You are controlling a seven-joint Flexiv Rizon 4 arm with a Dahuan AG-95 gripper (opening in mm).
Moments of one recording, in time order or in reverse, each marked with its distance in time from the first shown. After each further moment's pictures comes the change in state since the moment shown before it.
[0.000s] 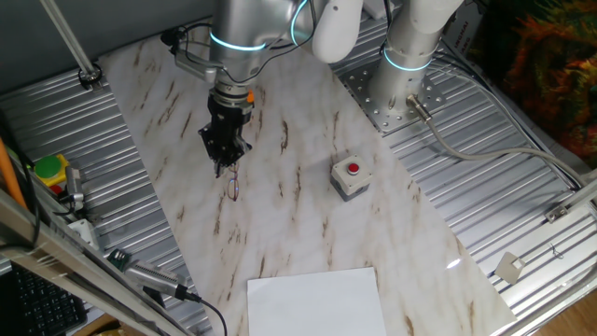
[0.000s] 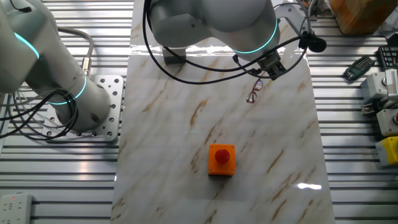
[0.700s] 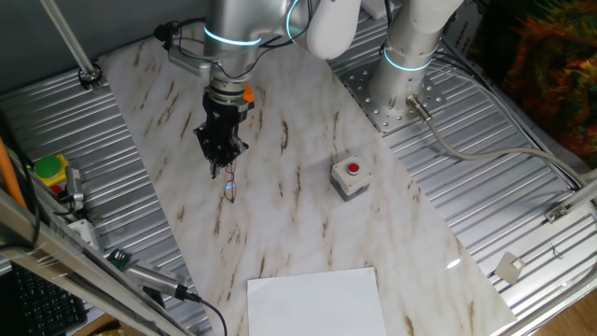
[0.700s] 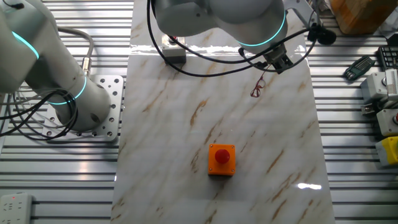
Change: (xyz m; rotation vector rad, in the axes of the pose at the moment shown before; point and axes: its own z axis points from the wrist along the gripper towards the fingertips) arm -0.019 0.004 -0.011 -0.015 -0.015 0.007
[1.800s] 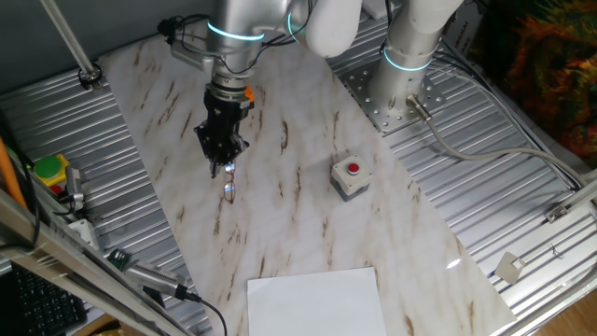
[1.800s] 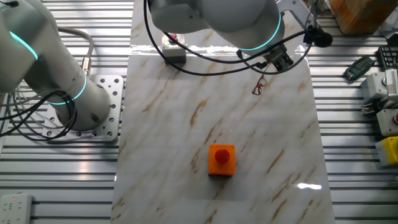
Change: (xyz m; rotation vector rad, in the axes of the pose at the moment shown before) arm -0.003 0.001 -0.004 -0.021 -0.046 -0.010
